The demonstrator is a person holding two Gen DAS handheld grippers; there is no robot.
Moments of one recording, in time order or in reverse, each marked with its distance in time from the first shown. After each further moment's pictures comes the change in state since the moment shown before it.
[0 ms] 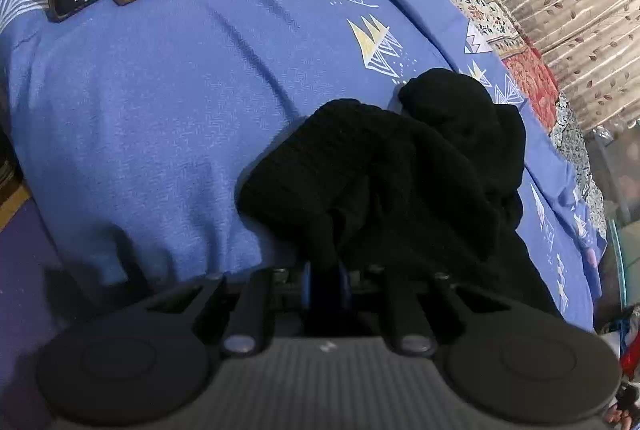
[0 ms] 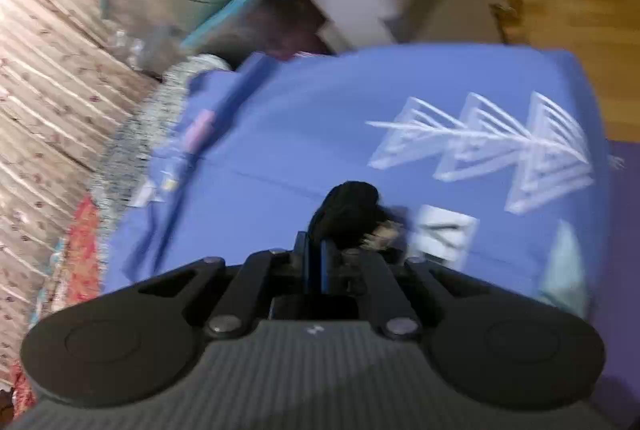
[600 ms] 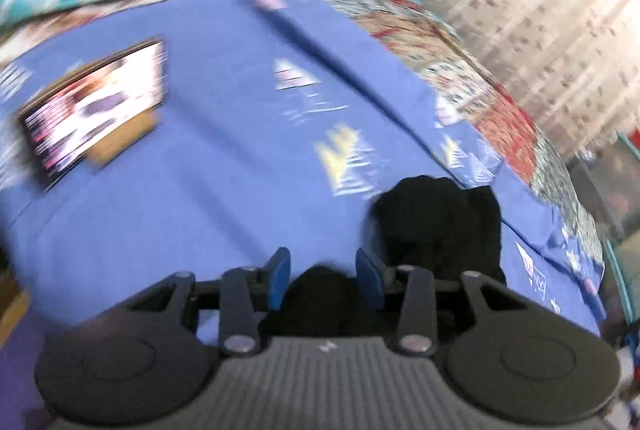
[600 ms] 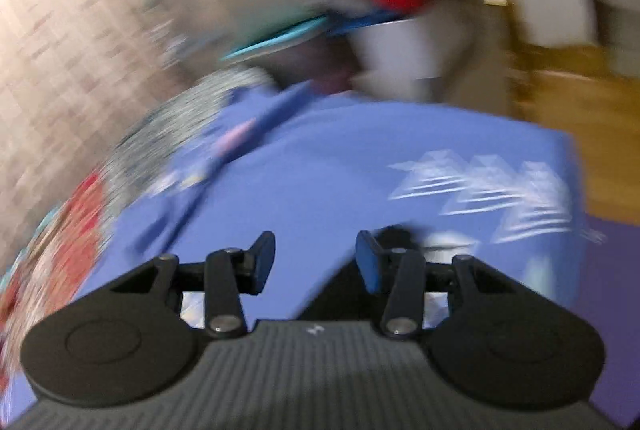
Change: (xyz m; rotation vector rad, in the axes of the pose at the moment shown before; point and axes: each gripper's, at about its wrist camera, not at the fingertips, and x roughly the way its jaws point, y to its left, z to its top) left arm -0.042 -0.015 0.062 0.164 -0.204 -0.030; right arm -0.065 0.085 -0.036 -0.266 -0.097 0.039
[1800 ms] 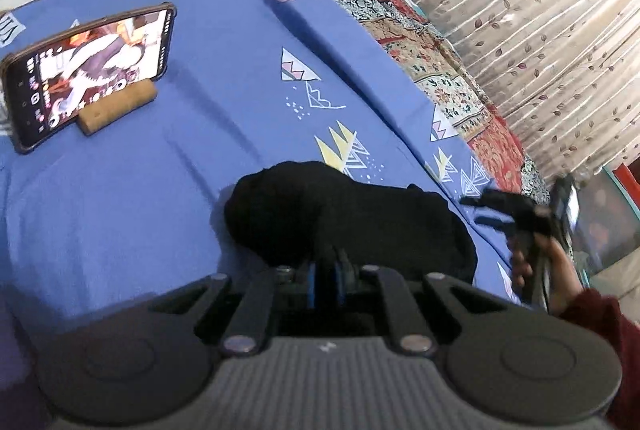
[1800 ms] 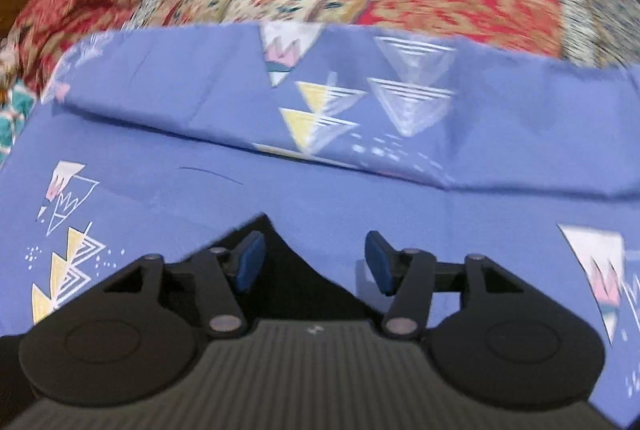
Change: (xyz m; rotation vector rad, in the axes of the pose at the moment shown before) left arm -0.013 0.040 -0.029 -0.146 -0.018 -0.071; right arm 0.166 0.437 -0.258 -0.926 0.520 0.442
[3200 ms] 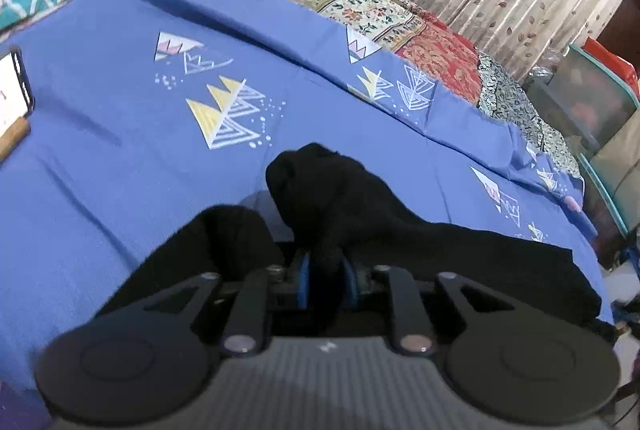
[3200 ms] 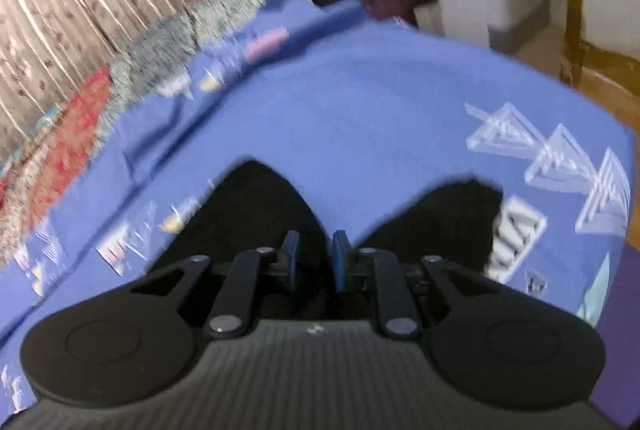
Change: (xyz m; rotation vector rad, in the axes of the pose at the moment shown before) left arm 0.042 -0.111 -0.045 0.346 0.107 0.006; right arm -0.308 -0.323 -0.248 0.806 -0.297 -0.406
